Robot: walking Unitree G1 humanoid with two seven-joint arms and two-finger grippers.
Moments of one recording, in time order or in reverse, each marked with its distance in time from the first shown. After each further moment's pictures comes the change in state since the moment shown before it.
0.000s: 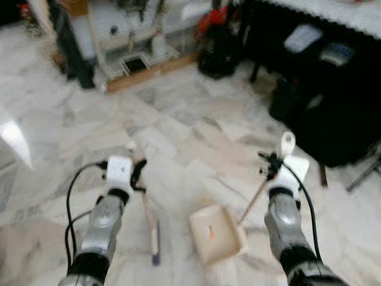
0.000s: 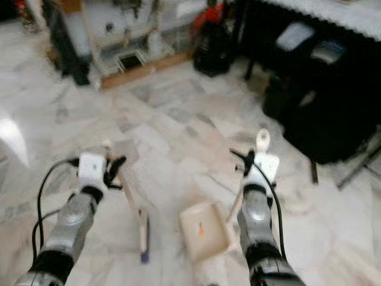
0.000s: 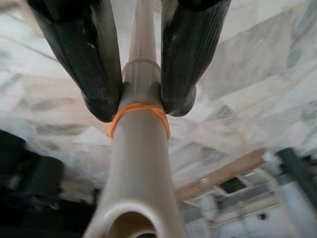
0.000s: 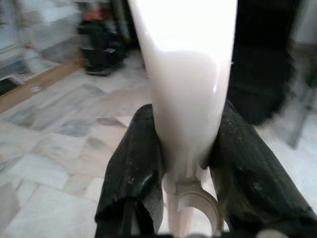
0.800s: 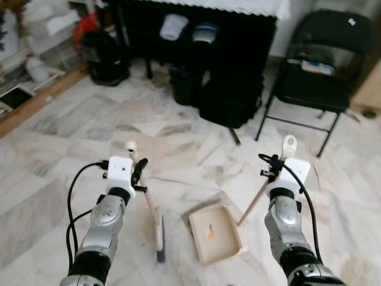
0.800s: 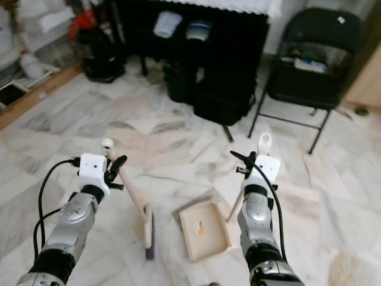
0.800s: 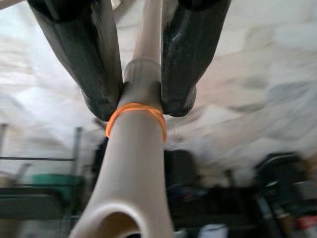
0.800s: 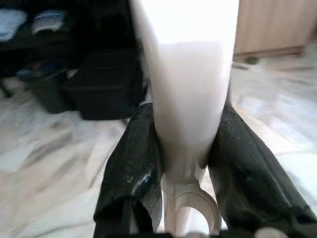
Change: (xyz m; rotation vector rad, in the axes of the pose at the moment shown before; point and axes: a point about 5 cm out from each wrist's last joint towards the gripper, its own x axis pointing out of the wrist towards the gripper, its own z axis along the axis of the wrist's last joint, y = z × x) left arm 0.002 -0.010 0.001 -0.009 -0.007 -0.026; right arm -0.001 -0.009 -0.002 -0.005 0.008 -0.050
